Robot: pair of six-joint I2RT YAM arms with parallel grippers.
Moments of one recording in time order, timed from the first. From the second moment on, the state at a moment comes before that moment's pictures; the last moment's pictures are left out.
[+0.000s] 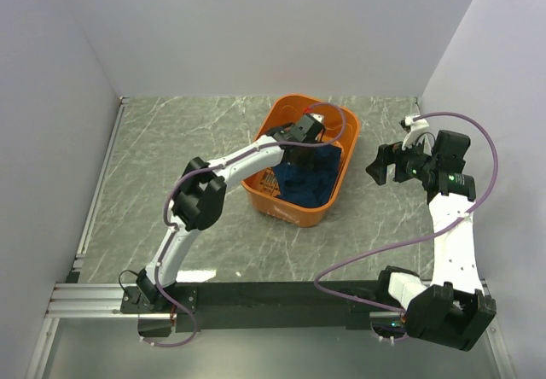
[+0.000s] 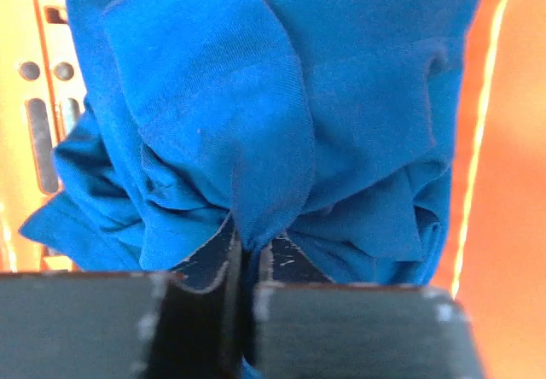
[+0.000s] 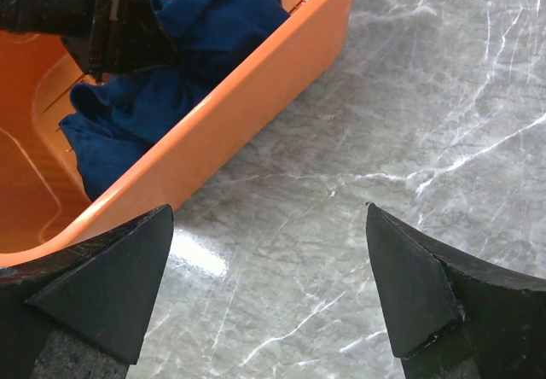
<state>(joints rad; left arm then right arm) -0.82 2.27 2.01 -0.64 -0.14 -0.44 -0.27 1.04 1.00 -0.65 -0.65 -0.29</state>
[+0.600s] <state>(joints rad) -0.83 1.60 2.15 -0.56 -0.31 -0.28 -0.27 1.04 1.02 -0.67 -0.70 -0.29</state>
